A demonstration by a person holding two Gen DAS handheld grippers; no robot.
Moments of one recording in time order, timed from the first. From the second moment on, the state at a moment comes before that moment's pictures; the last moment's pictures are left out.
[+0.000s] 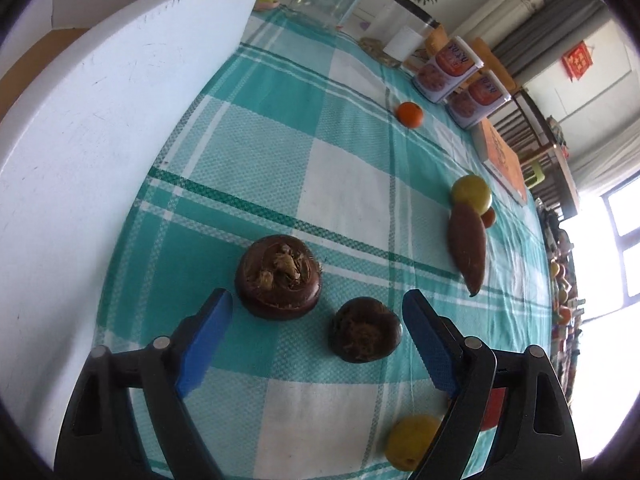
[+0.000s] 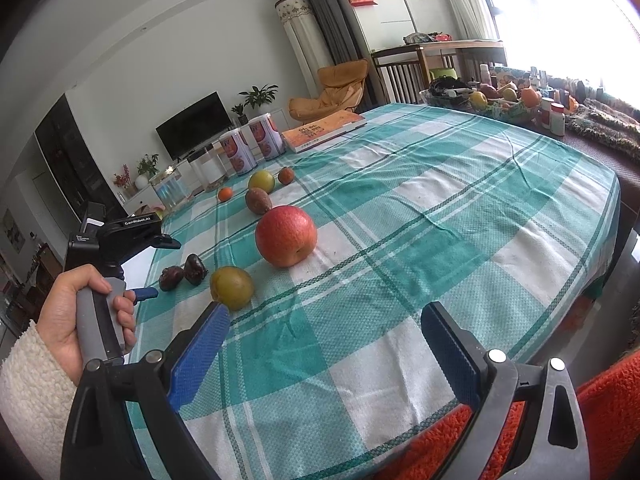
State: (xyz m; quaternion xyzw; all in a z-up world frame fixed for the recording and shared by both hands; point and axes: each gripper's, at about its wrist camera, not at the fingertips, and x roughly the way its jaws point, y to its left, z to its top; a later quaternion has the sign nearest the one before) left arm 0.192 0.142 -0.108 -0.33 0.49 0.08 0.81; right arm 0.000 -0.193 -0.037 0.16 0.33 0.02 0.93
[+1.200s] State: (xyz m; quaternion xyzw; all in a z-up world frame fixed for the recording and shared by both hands) left arm 0.064 0.053 -0.094 -0.15 0.50 -0.04 0.85; right arm 0.009 -0.221 -0.056 0.23 0.36 0.02 0.90
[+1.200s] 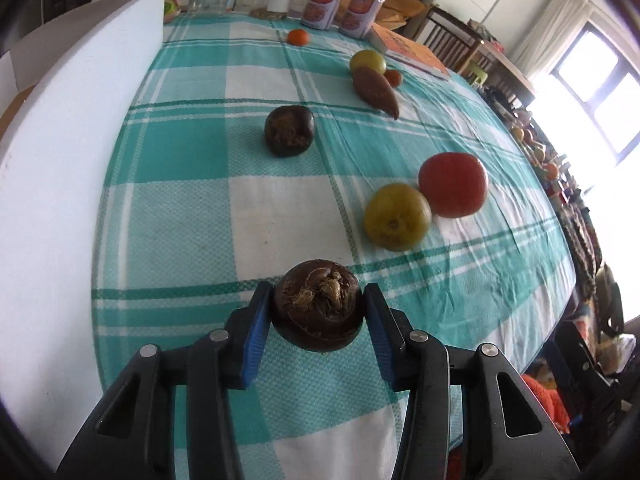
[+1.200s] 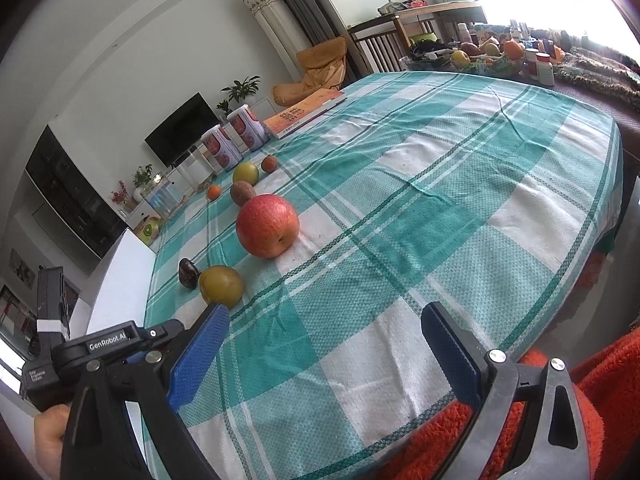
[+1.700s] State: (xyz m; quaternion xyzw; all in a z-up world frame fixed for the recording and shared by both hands) left arm 0.052 0.035 -0.110 -0.04 0.48 -0.05 0.88; right arm 0.011 -0.219 -0.059 0.23 0.37 0.01 0.90
